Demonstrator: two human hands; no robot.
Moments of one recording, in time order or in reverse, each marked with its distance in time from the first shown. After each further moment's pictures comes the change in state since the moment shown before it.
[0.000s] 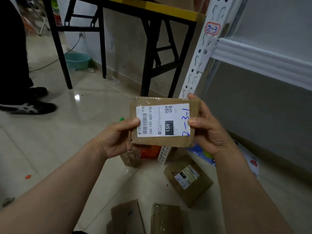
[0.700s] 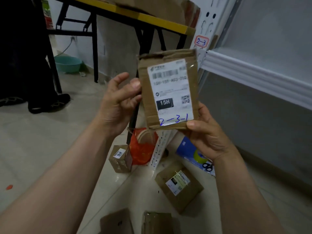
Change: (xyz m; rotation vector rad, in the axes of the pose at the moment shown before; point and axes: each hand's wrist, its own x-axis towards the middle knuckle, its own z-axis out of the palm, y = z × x) left_hand 0.022 0.056 0.087 0.079 0.252 0.668; right_hand -0.013 -0.034 0.012 0.000 -0.012 -0.031
